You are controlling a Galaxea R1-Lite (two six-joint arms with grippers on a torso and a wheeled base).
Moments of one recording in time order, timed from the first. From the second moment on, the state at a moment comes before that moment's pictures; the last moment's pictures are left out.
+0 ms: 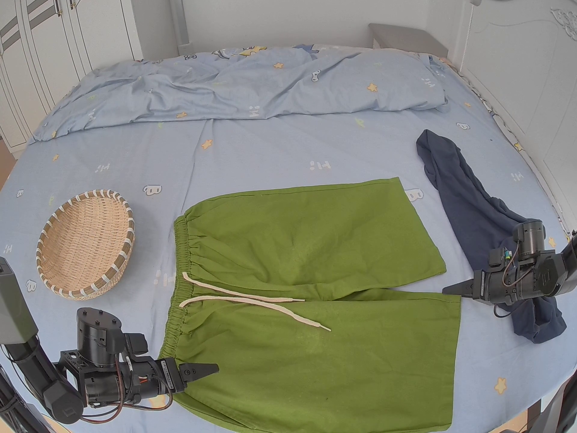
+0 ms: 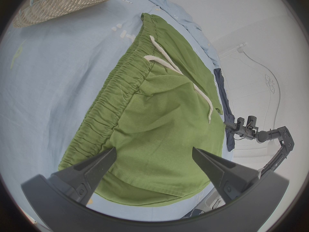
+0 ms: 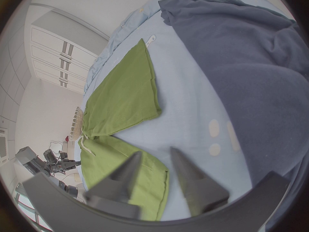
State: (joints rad) left arm -0.36 1.84 -0.02 -1.10 -0.26 -0.65; right arm -0.09 1.93 -0.67 -0.37 0.64 0.14
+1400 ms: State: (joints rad) left arm 0.01 1.46 -0.03 -0.68 -0.55 -0.53; right arm -0.06 1.63 -0.16 -0.53 0.71 0.20
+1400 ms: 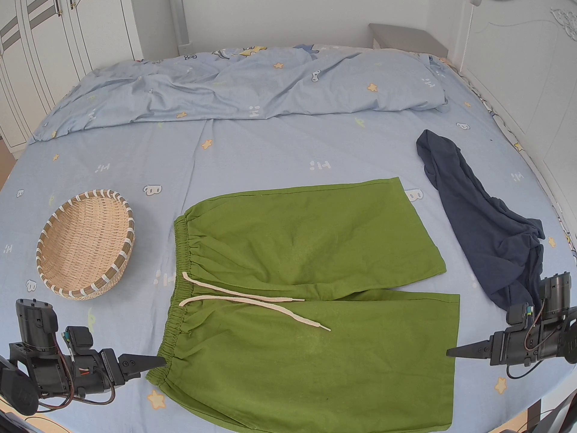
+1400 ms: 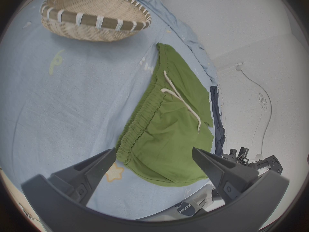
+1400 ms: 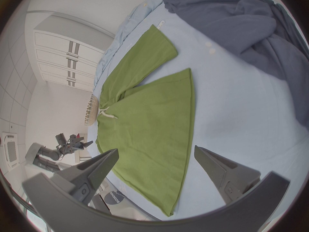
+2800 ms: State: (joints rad) left arm 0.02 1.78 -0.04 -0.84 -0.59 -0.45; right arm -0.01 1.68 -0.02 -0.50 0.71 0.11
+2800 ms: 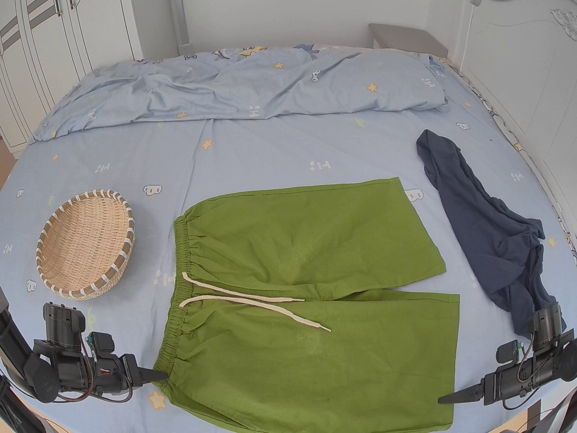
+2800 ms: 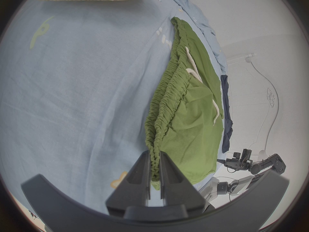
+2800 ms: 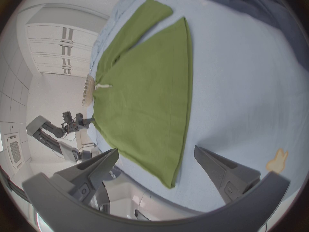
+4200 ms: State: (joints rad) left arm 0.01 1.73 -0.03 -0.84 -0.59 -0.45; right arm 0.20 1.76 -0.02 -0.44 0.66 0.09
